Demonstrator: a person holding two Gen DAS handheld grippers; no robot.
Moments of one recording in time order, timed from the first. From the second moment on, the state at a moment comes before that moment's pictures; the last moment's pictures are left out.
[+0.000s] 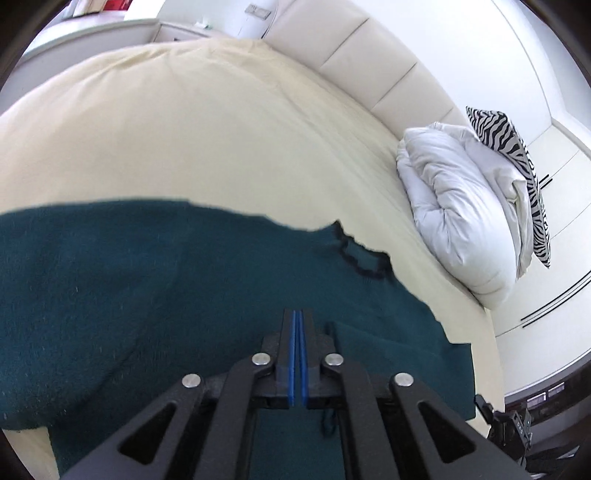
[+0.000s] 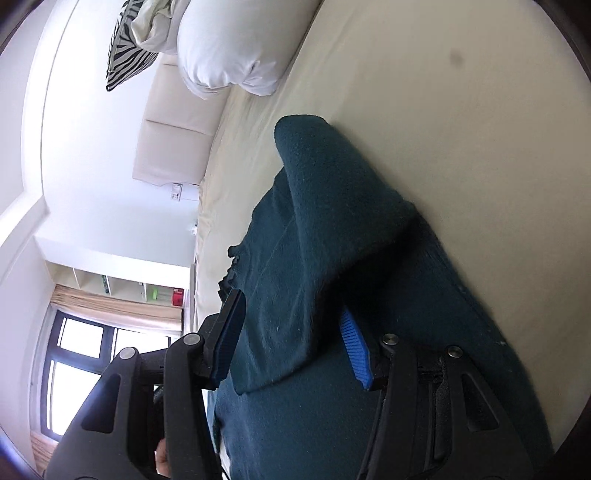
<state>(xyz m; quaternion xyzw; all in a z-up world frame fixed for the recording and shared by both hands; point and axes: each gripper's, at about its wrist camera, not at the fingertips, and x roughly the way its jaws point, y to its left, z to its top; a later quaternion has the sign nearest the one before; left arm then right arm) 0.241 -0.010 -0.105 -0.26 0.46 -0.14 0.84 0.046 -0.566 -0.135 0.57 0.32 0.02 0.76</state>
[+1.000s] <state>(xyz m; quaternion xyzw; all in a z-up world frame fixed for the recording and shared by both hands) 0.225 -0.021 -0.127 -0.23 0.47 -0.14 0.84 0.034 -0.586 -0.154 0.59 0.25 -0.03 0.77</state>
